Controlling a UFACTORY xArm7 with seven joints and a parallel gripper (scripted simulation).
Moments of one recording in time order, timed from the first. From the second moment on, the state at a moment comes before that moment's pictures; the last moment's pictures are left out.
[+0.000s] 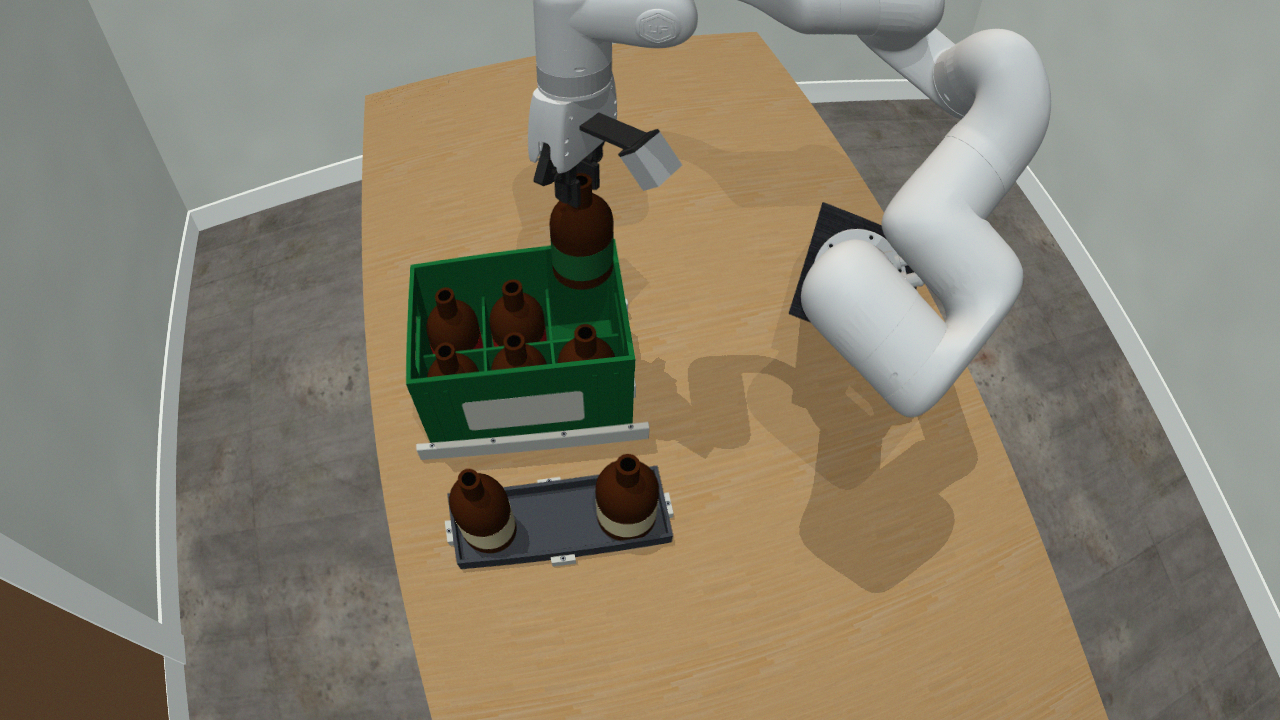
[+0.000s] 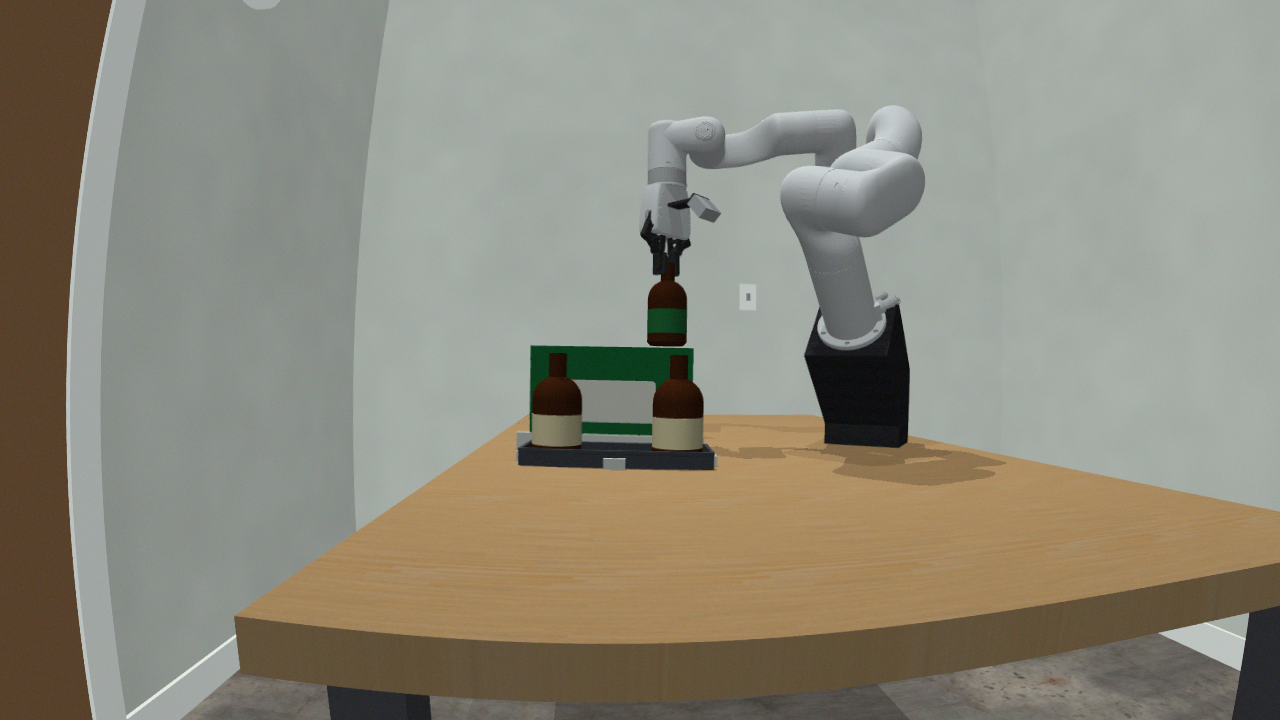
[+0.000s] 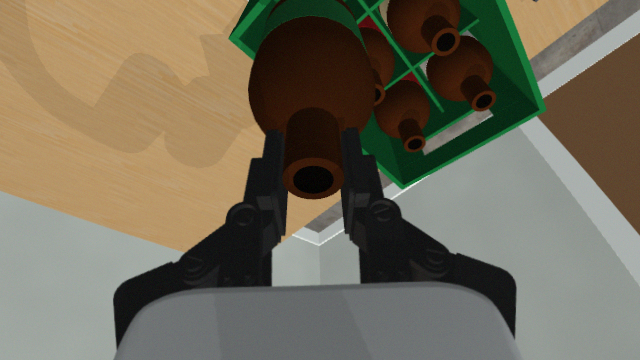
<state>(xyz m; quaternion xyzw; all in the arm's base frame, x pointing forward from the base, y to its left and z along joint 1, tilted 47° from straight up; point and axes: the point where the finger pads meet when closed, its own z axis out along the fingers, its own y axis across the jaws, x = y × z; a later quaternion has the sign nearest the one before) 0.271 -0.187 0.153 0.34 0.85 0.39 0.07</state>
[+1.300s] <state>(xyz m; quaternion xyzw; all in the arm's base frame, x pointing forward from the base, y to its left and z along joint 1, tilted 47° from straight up) 0.284 -0.168 0.130 0.34 0.85 0.39 0.07</state>
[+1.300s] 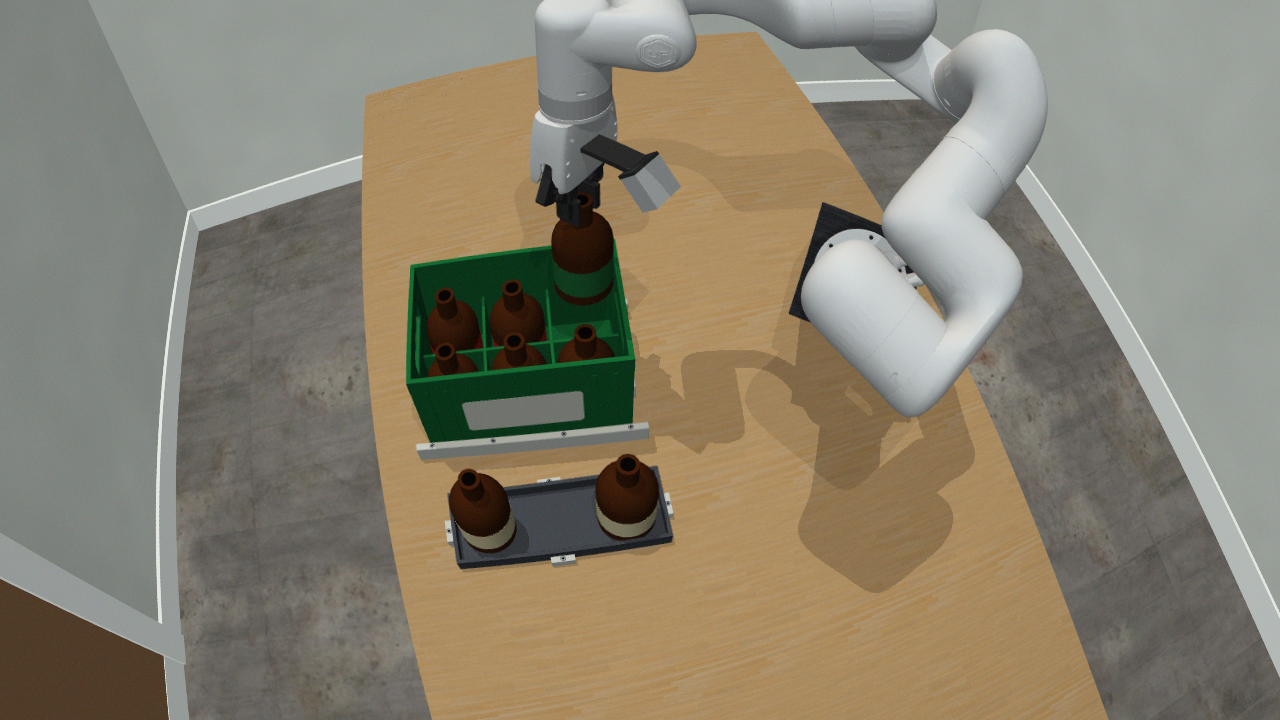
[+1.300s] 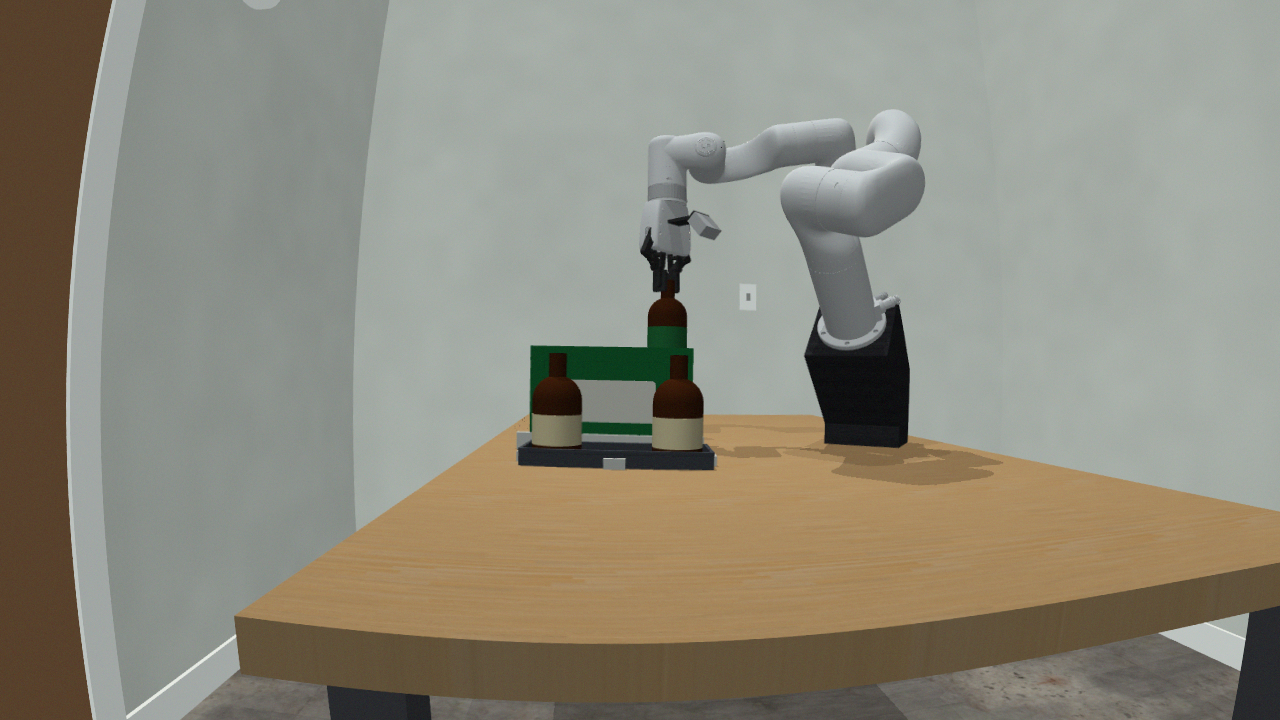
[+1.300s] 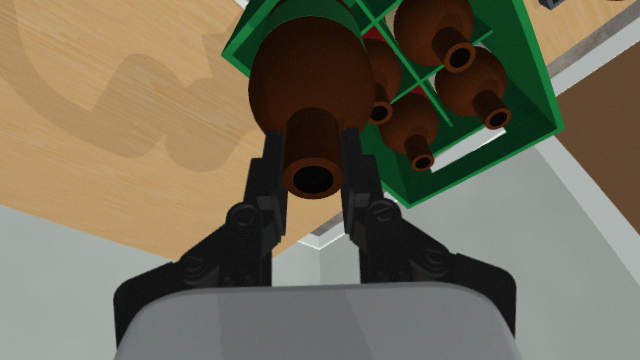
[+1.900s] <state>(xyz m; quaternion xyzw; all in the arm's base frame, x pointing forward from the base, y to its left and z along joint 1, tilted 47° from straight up) 0.286 -0.164 0.126 0.34 0.85 0.39 0.07</state>
